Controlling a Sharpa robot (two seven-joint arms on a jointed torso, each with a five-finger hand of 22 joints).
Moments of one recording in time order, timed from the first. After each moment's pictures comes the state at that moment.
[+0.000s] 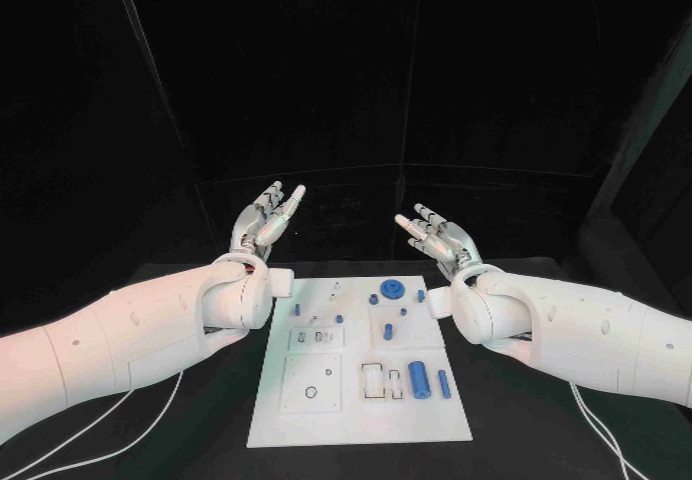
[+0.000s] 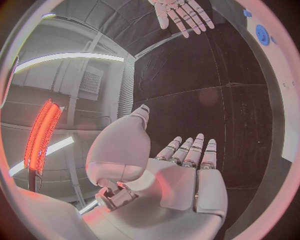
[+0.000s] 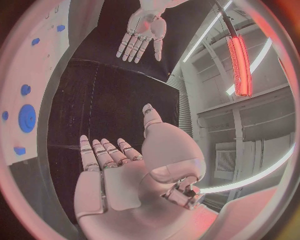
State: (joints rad) left arm 1.18 -0.65 -0.05 1.30 0.06 -0.58 0.57; left_hand 1.07 0.01 0.05 0.27 0.12 0.14 0.13 0.02 0.02 0.11 0.16 0.01 0.02 0.21 0.18 0.03 0.03 0.14 0.06 0.27 0.01 0.01; right arm 1.15 -0.67 -0.08 1.35 -0.08 -0.53 0.44; right_hand 1.11 0.19 -0.19 0.00 0.27 0.12 0.13 0.01 0.02 0.15 0.26 0.02 0.02 0.13 0.25 0.02 0.02 0.06 0.20 0.28 0.04 0.03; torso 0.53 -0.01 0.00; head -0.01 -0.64
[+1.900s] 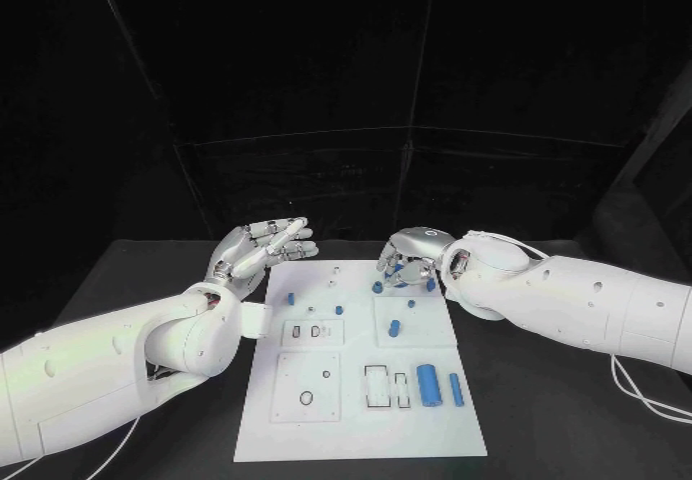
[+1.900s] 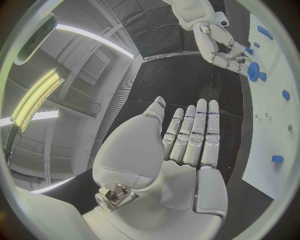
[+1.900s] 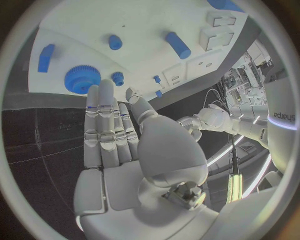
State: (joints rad) left arm 1.19 -0.84 -0.06 1.57 0.08 -0.35 0.61; left_hand 1.38 0.06 -0.01 0.16 0.13 0.87 0.22 0.12 0.07 0.93 0.20 0.15 0.07 0.97 0.16 0.21 0.12 0.17 0.81 0.27 0.30 0.11; right arm 1.31 -0.63 -0.11 1.26 -1.53 -0.24 0.01; right_hand 1.32 0.07 0.04 -0.28 0.18 1.00 0.18 0.07 0.07 1.16 0.10 0.06 0.06 1.46 0.01 0.41 0.28 0.17 1.07 0.10 0.66 0.31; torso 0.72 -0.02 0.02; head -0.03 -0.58
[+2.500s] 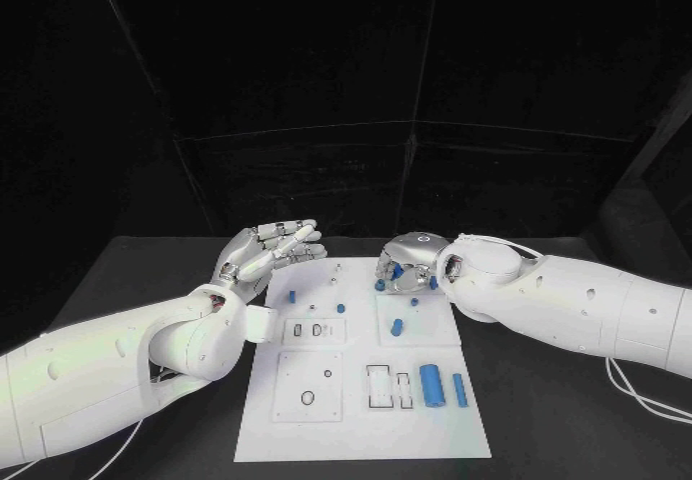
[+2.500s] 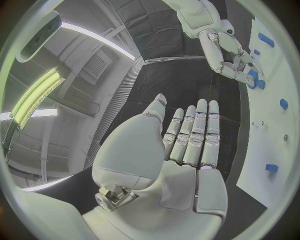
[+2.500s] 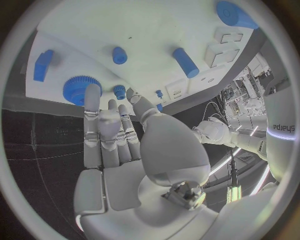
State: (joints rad) left arm 1.19 -0.85 -0.06 1.59 0.07 -0.32 0.61; left_hand 1.40 0.04 -0.02 0.13 0.13 0.87 0.22 0.11 0.07 0.92 0.20 0.14 0.07 0.97 0.16 0.19 0.12 0.17 0.81 0.27 0.28 0.10; right arm 1.31 -0.61 -0.11 1.26 -1.63 -0.19 -0.02; right_hand 1.28 0.04 0.18 -0.28 0.18 0.98 0.17 0.07 0.07 1.15 0.10 0.06 0.06 1.47 0.01 1.13 0.90 0.17 1.10 0.10 0.90 0.45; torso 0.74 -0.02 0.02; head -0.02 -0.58
